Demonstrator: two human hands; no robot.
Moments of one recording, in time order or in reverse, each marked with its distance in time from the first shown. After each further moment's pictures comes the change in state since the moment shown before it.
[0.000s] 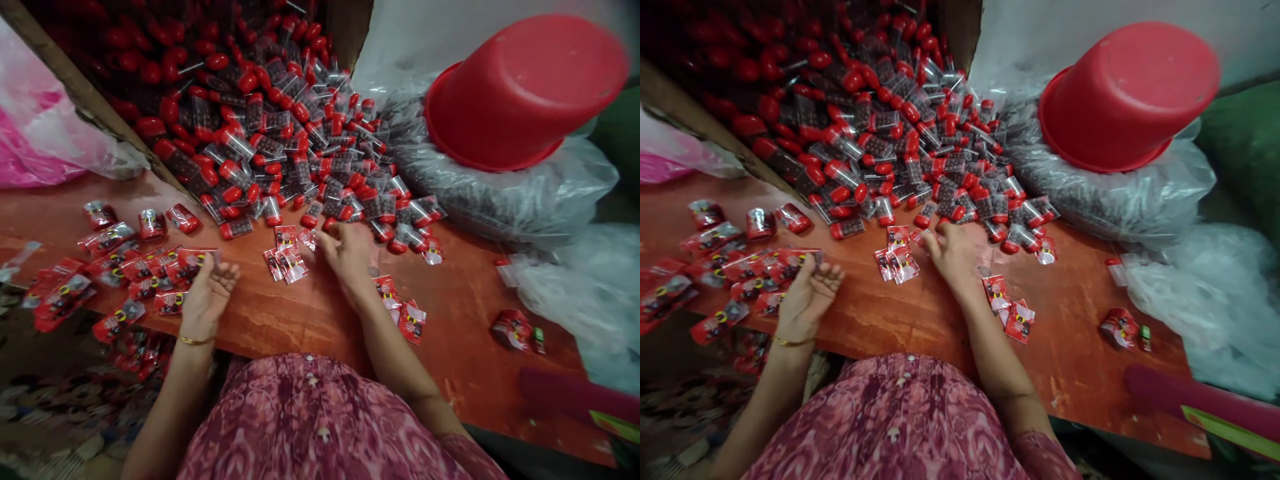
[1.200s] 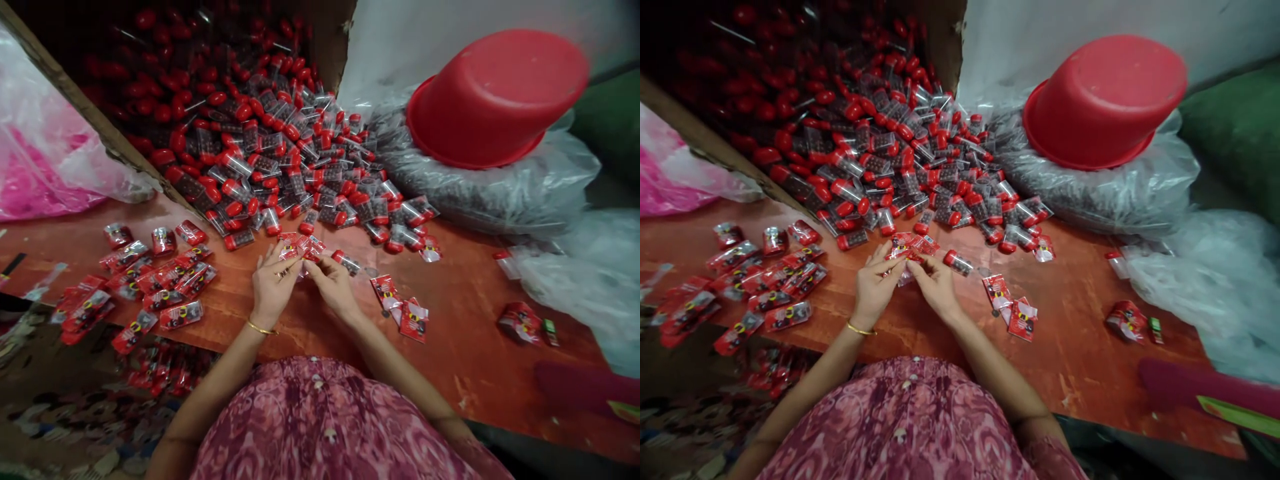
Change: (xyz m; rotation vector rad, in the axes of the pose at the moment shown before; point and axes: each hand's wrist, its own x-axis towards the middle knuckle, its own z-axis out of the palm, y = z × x) left_hand -0.007 -0.063 0.045 1.160 -0.363 0.926; right_hand -0.042 -0.040 0.001 0.970 -0.175 0.319
